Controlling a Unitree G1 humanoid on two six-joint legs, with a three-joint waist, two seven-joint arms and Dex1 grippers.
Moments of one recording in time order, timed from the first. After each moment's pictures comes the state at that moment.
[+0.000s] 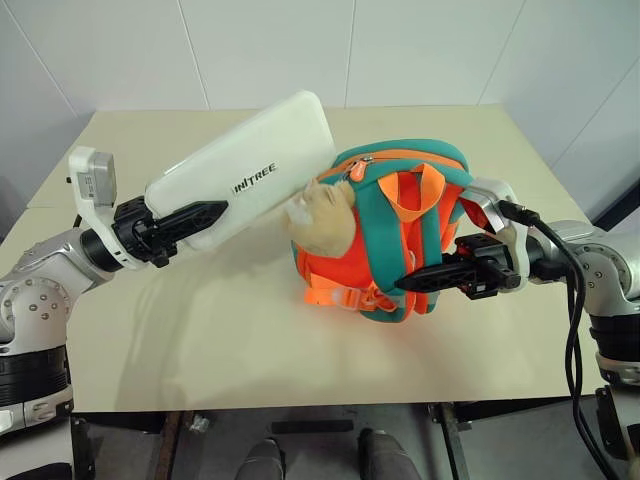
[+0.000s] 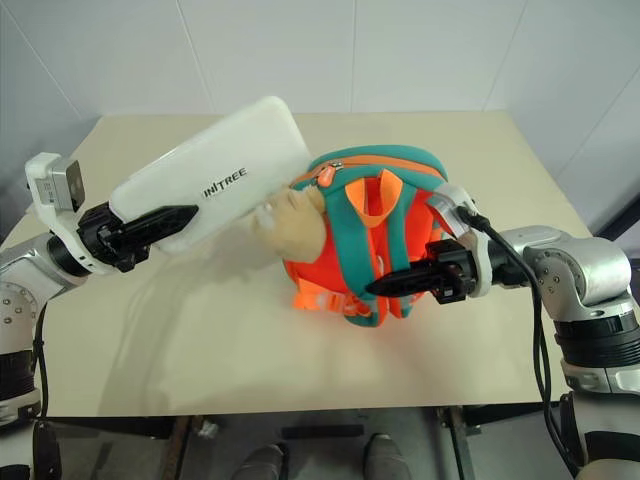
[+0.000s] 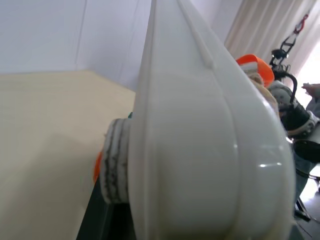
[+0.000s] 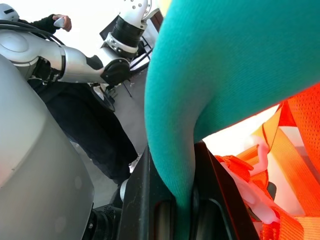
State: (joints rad) left arm -0.53 0.84 0.30 -0.03 -0.90 0.71 -1.06; right arm -0.76 -0.83 0.03 -0.05 0.81 1.03 1.46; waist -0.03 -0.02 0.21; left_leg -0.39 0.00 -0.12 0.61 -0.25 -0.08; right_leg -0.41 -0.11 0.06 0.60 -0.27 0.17
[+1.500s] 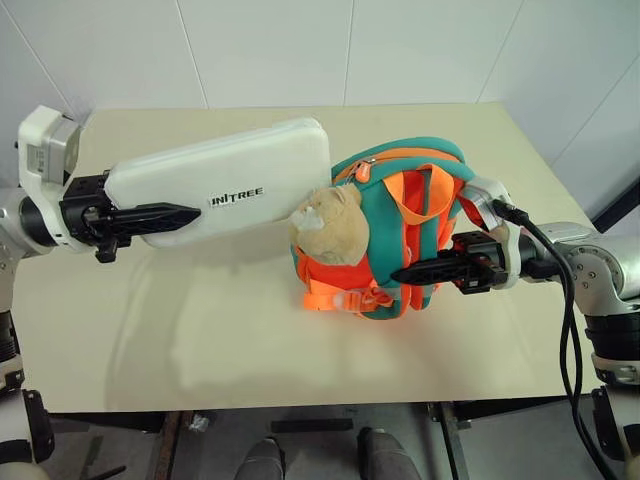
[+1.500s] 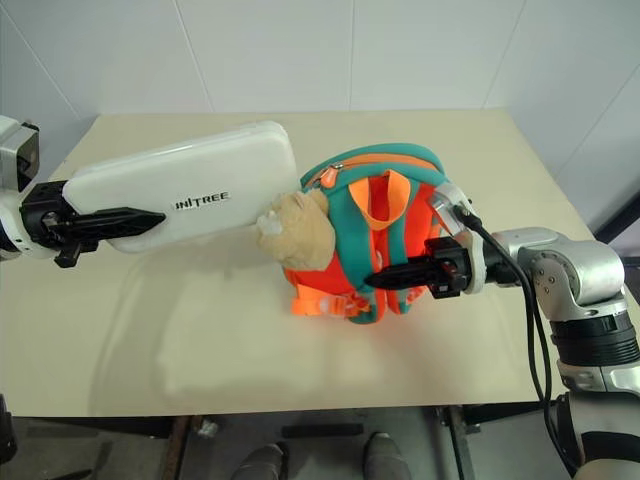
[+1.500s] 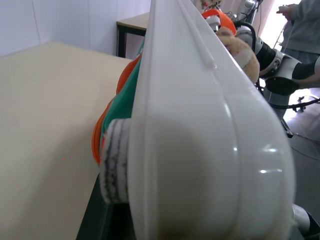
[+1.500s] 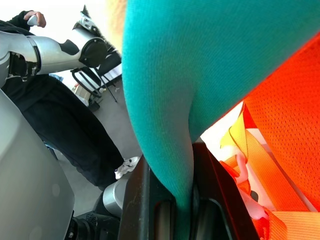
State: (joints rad) left arm -0.65 0.98 0.32 0.08 -0.74 0.72 -1.35; right arm -0.76 -0.81 0.04 0.00 0.79 0.98 1.41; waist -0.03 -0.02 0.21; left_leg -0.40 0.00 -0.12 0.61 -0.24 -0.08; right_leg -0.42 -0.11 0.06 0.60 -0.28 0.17
